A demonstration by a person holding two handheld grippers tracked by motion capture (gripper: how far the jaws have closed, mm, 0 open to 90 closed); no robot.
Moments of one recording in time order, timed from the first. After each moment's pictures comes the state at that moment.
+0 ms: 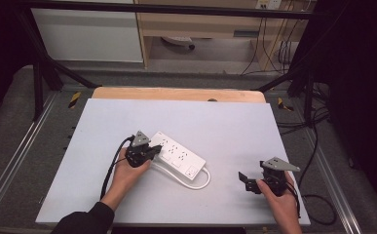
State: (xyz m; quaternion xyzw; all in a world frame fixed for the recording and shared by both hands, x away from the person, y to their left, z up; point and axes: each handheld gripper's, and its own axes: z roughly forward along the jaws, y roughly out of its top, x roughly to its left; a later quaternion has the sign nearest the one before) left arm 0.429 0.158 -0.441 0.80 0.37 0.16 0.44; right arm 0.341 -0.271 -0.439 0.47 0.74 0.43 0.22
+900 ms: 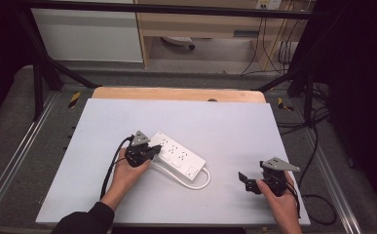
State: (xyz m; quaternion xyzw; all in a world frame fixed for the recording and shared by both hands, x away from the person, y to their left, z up) left arm 0.430 0.159 -0.441 0.80 0.38 0.16 0.44; right arm 0.341 -0.270 -0.439 0.47 0.74 0.42 0.22
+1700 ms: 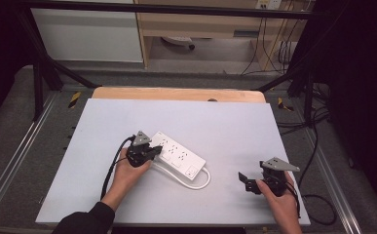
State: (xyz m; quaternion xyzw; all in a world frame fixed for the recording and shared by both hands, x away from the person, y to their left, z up) left arm 0.431 0.157 -0.442 0.81 0.37 0.15 0.43; right arm 0.341 -0.270 -0.439 0.47 0.74 0.42 0.22
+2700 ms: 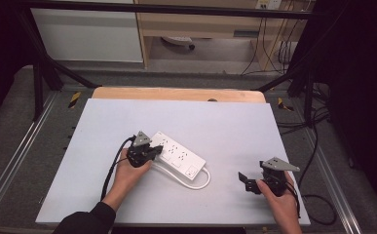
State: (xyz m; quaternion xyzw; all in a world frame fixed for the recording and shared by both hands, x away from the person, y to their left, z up) left arm 0.431 0.155 -0.444 0.80 0.37 0.16 0.44; right arm 0.341 -0.270 -0.439 0.47 0.74 0.42 0.22
